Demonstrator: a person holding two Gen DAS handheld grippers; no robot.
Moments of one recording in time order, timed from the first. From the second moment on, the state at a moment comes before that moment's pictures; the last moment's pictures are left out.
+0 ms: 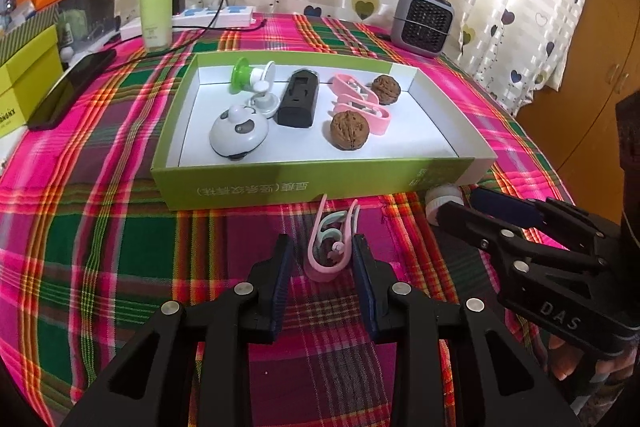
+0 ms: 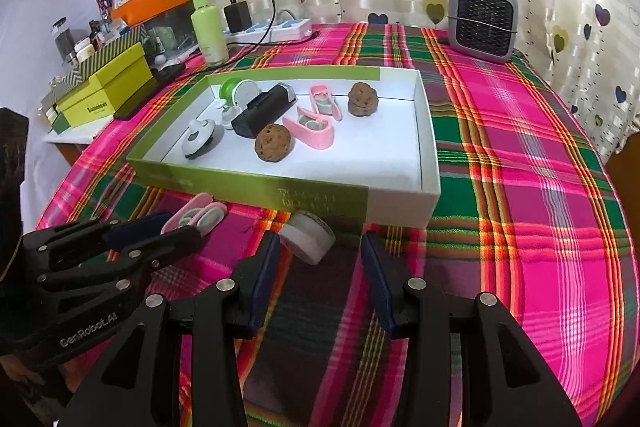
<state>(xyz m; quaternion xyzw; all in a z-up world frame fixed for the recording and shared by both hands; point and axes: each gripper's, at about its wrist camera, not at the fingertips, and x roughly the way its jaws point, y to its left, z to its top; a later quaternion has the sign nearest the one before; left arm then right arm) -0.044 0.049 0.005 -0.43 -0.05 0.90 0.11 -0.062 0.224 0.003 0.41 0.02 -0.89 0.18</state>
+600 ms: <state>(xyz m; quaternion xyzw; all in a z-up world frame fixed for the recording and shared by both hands) -0.044 0.048 0.005 -0.43 -0.06 0.90 0.12 -0.063 0.209 -0.003 0.43 0.05 -0.87 0.23</state>
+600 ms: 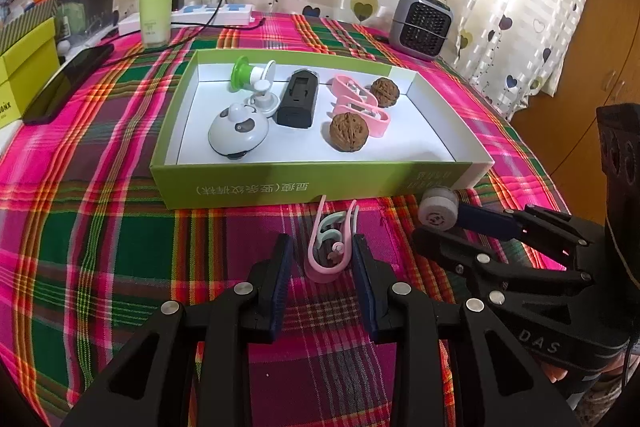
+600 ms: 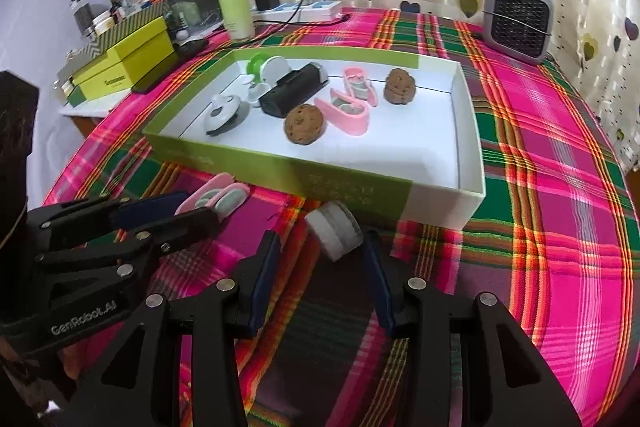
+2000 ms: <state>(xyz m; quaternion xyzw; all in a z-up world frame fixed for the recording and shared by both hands) -0.051 0.052 0.005 -0.43 -0.05 0.90 0.12 -0.072 0.205 -0.004 0.43 0.06 -0.88 0.21</state>
